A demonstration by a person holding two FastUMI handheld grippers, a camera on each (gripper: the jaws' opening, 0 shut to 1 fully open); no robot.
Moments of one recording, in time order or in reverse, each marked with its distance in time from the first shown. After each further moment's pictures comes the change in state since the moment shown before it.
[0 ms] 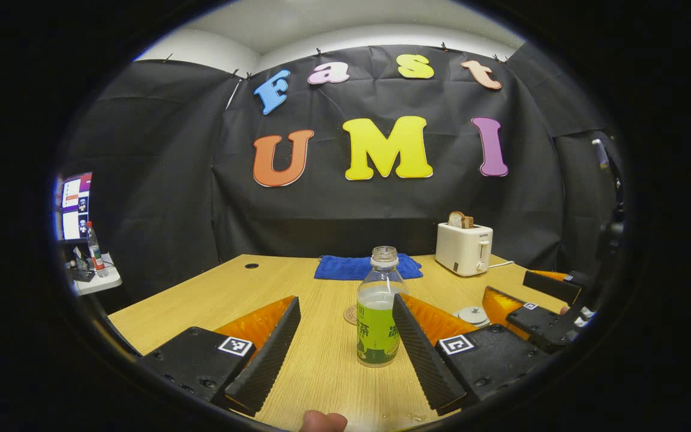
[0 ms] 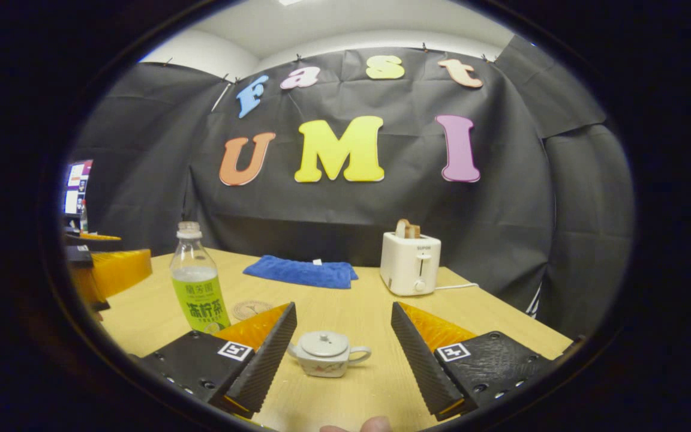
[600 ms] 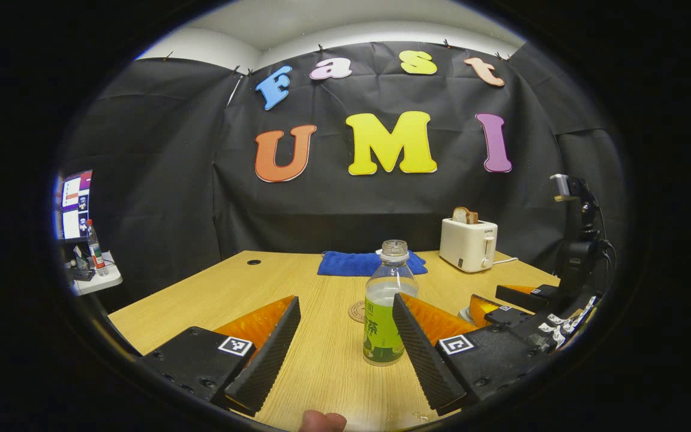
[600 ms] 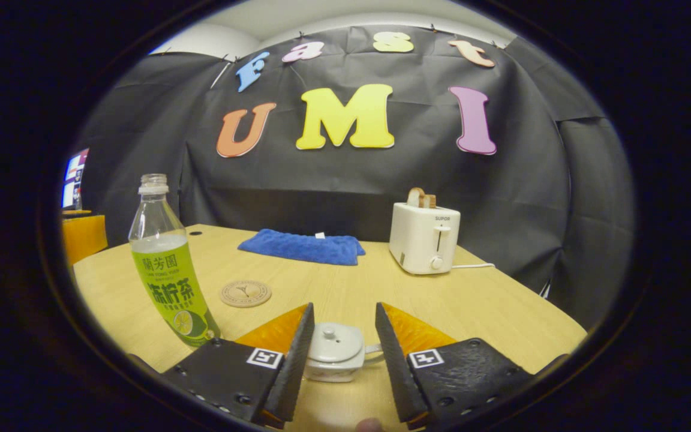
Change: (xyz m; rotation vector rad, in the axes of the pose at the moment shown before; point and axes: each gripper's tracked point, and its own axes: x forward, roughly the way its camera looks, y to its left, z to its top) left arm 0.007 0.007 -0.008 0.002 0.023 0.007; right arm 0.046 0.014 -0.035 -0.026 0.118 0.015
